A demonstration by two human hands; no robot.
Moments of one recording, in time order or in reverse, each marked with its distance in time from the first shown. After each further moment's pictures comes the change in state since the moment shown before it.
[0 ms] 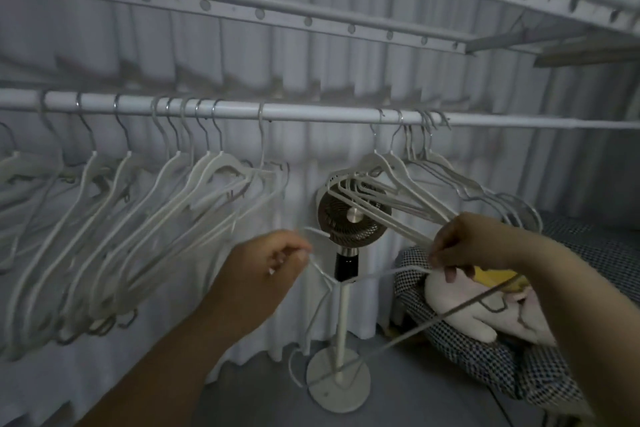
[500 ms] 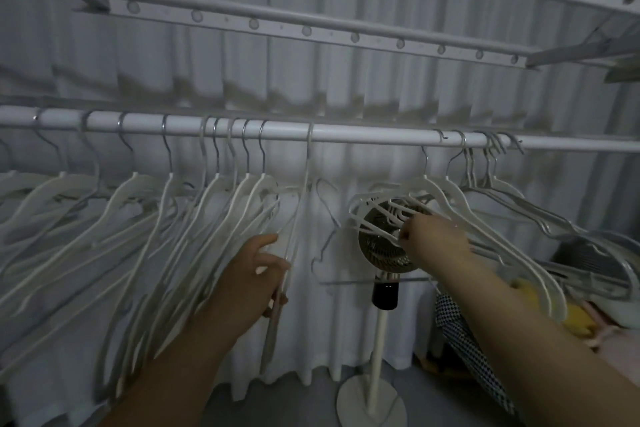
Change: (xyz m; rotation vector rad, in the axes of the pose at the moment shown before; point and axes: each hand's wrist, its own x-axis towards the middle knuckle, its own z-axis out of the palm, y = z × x) left_hand 0.033 -0.056 -0.049 -0.235 0.210 -0.473; right_hand 0.125 -0.089 0.050 -0.416 0.363 0.124
